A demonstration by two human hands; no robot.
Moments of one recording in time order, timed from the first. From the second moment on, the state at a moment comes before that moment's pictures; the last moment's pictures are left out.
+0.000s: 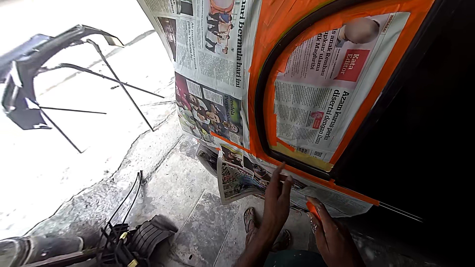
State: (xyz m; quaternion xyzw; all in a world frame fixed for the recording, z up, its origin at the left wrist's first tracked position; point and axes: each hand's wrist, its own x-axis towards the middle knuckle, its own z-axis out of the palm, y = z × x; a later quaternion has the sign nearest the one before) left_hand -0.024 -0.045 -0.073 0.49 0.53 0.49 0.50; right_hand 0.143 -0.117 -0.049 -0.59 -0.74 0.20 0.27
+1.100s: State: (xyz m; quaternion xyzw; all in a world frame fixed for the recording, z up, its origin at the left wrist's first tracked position) left_hand -0.061 -0.008 -0.080 0.50 0.59 0.59 0.21; right_hand 0.166 -0.120 0.020 -0.60 -0.71 0.01 0.38
